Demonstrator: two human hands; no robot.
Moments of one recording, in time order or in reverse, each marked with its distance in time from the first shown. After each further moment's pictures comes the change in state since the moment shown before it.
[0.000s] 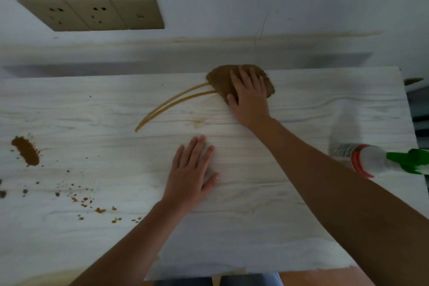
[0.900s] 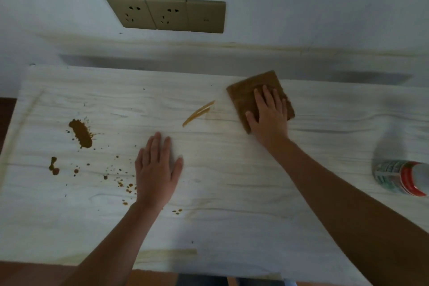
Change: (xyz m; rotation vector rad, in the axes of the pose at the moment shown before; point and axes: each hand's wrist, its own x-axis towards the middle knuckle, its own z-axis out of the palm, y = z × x) left_hand -0.074 -0.133 -0.021 0.062 0.154 -0.497; right_hand -0.030 -0.070 0.030 -0.016 -0.002 0.077
